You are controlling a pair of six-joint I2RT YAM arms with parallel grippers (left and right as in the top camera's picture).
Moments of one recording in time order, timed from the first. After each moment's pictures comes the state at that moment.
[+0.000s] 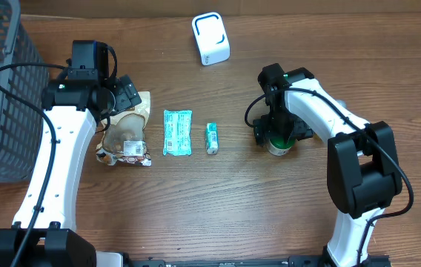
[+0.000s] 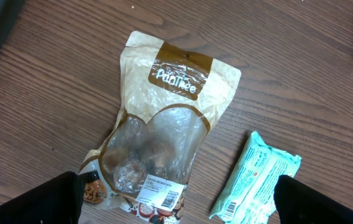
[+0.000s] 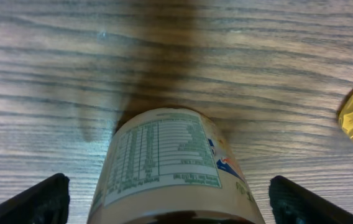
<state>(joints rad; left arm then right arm) -0.03 1.57 1.42 -0.98 -0.13 -0.50 0.32 2.04 1.48 -1.15 0.08 0.23</state>
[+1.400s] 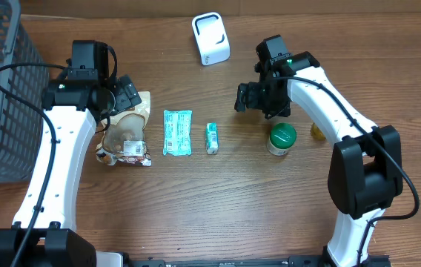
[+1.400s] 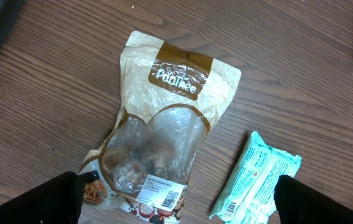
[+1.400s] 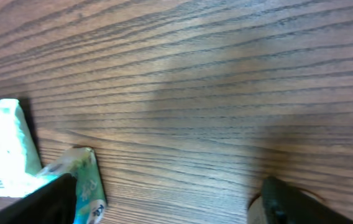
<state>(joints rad) -0.03 1.57 1.42 -0.98 -0.13 -0.50 0.33 2.03 1.64 -0.97 -0.19 0.41</state>
